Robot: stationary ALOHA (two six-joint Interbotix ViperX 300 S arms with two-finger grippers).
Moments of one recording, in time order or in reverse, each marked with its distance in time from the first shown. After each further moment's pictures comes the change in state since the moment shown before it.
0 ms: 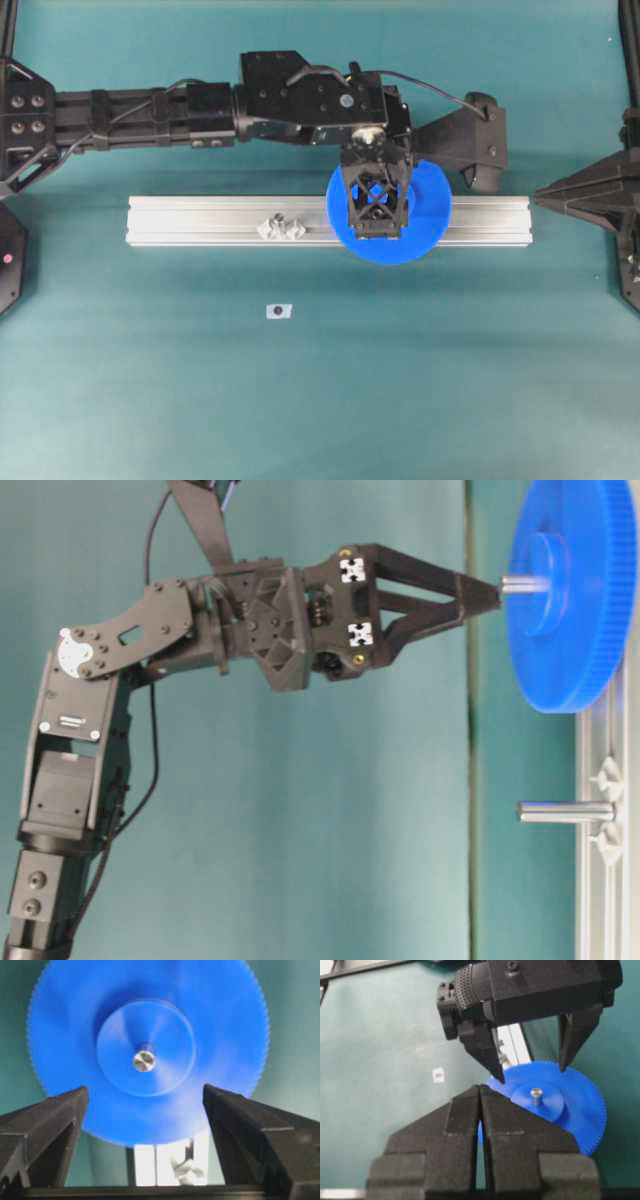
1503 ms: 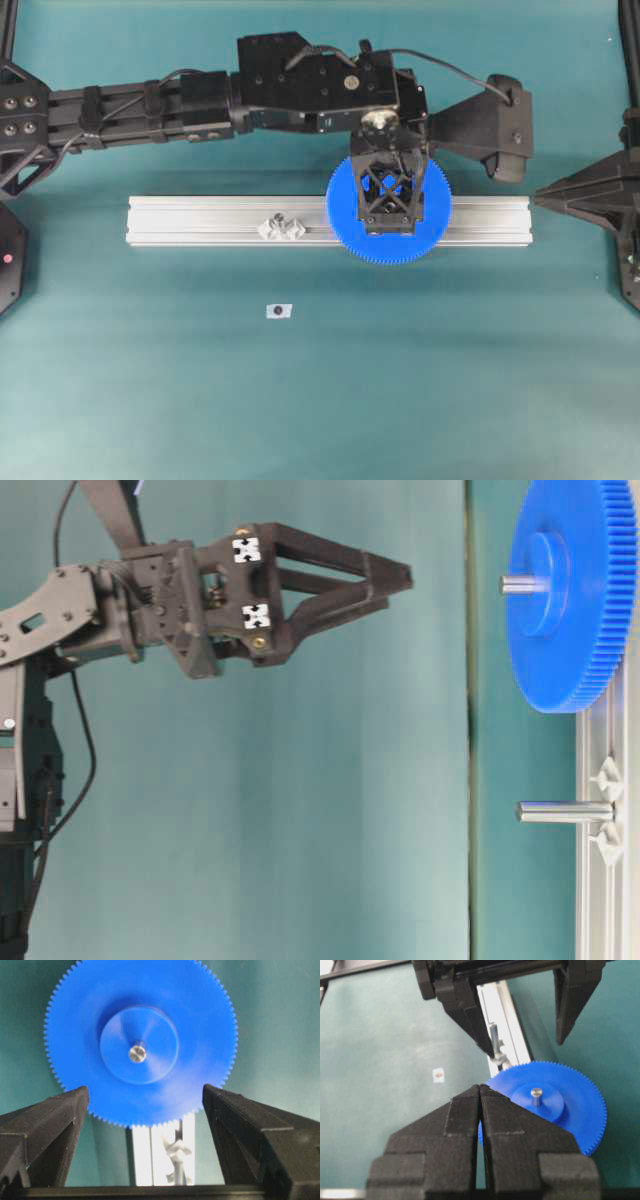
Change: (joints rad) left arm -0.015 0.000 -0.179 0.002 0.150 -0.005; right arm 0.000 0.000 0.000 0.000 0.000 0.003
